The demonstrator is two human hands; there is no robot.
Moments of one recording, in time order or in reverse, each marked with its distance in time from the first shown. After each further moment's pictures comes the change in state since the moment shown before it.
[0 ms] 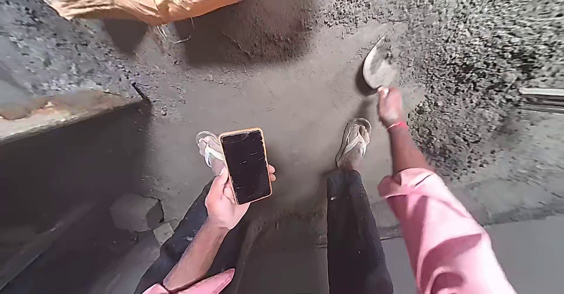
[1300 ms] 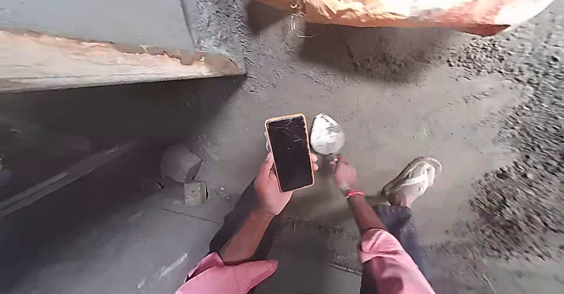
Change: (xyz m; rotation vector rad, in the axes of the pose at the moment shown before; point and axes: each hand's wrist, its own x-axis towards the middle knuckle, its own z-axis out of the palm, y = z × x) left_hand -0.038 0.069 -0.065 -0.196 0.180 0.264; right_hand -0.246 -0.092 0.278 -0.489 -0.472 -0.337
